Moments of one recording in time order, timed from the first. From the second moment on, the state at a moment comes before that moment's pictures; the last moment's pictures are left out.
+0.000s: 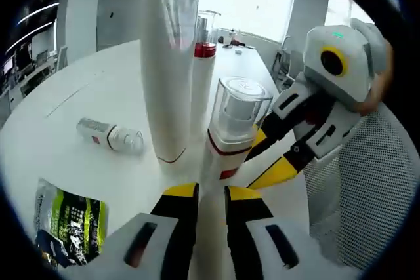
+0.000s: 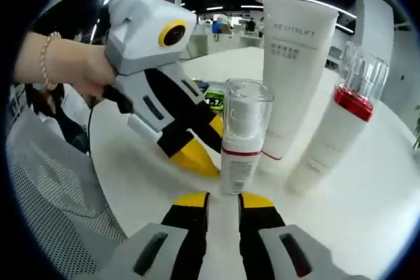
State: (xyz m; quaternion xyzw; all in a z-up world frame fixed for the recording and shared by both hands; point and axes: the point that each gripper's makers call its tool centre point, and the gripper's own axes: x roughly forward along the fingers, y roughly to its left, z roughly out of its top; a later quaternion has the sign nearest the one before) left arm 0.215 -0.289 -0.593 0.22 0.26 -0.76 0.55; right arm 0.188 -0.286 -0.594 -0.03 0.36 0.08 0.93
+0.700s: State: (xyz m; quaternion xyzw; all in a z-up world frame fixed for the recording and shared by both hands) left arm 0.202 -0.298 -0.590 0.20 0.28 -0.76 0.56; right arm 0.197 -0.306 -0.594 -0.22 0.33 0.24 0.88
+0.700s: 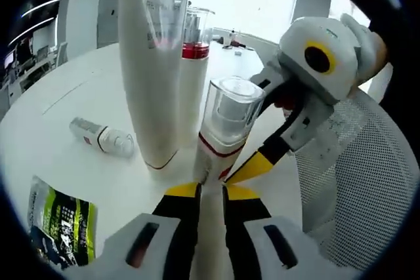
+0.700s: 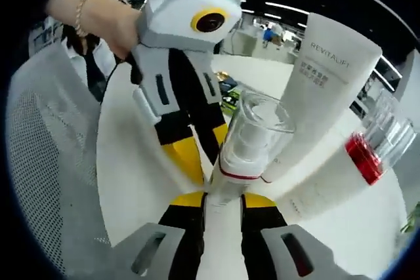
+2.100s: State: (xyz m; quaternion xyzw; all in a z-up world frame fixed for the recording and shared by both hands) left arm 0.199 -0.301 -0.592 0.18 0.30 -0.72 0.60; right arm 0.189 -0.308 -0.591 -0.16 0.35 0.30 0.88
